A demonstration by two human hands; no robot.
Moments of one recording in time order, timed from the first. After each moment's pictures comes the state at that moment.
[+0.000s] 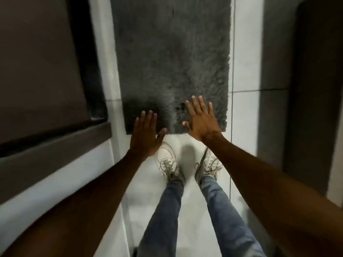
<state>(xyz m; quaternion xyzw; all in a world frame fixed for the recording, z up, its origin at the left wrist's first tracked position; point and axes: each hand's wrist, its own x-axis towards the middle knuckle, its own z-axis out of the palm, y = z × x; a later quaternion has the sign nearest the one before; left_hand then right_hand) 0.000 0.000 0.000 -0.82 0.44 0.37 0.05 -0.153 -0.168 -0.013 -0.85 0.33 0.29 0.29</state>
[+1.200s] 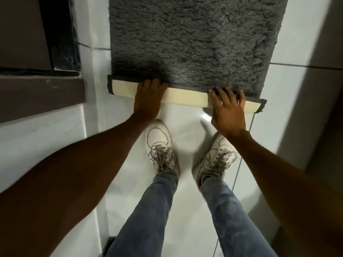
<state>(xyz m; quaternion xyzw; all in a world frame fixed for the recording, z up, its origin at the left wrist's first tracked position) -0.018 0.015 -0.170 -0.83 0.51 0.21 0.06 -0.242 -0.137 -0.162 -0.92 0.31 0.20 0.14</state>
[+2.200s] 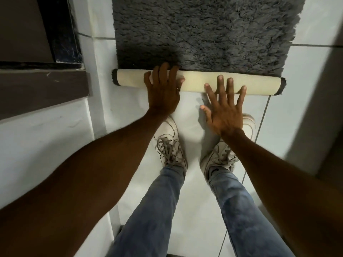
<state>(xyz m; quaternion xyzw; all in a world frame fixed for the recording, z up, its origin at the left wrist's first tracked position) -0.046 0.009 -0.203 -0.89 0.46 0.03 -0.02 -0.243 -0.095 -0.188 -0.91 0.31 0.23 0.15</state>
